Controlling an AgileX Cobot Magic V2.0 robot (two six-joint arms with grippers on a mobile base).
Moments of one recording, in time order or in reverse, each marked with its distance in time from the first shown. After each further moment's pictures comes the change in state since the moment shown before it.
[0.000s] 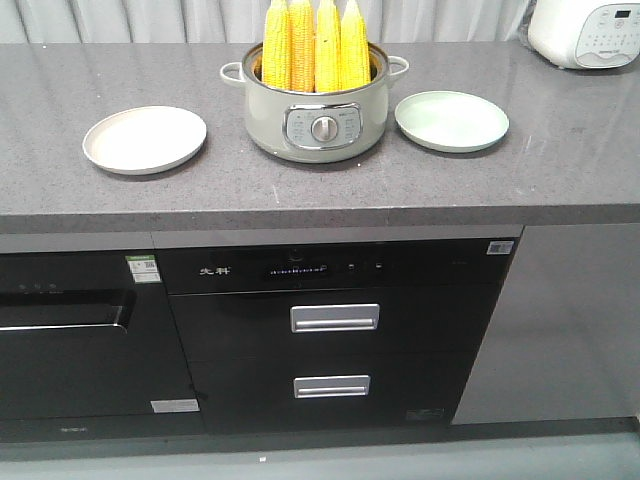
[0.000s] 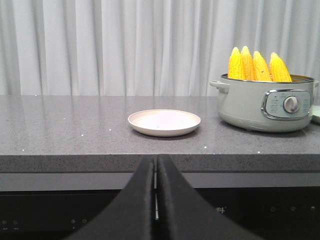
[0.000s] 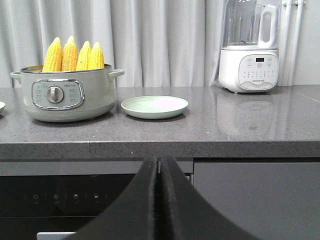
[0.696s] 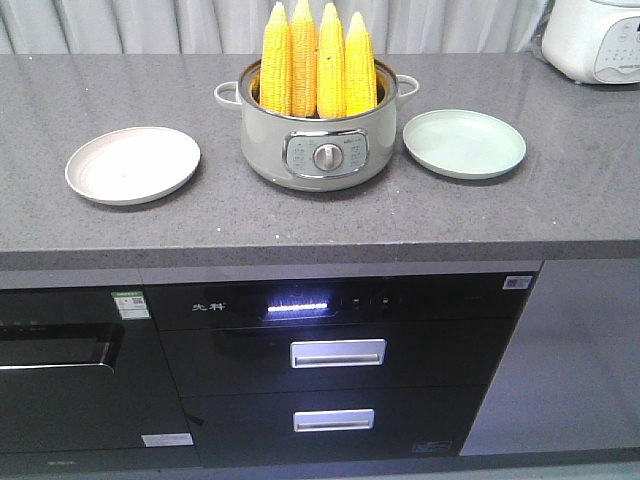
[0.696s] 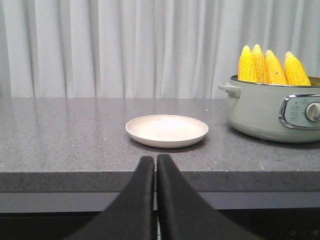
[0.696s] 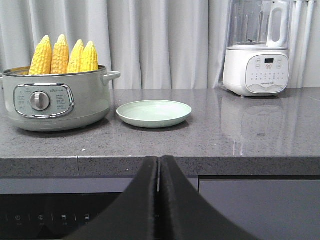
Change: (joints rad) left arm 0.000 0.000 0.000 0.000 0.000 0.000; right arm 0.000 0.000 0.000 0.000 0.000 0.000
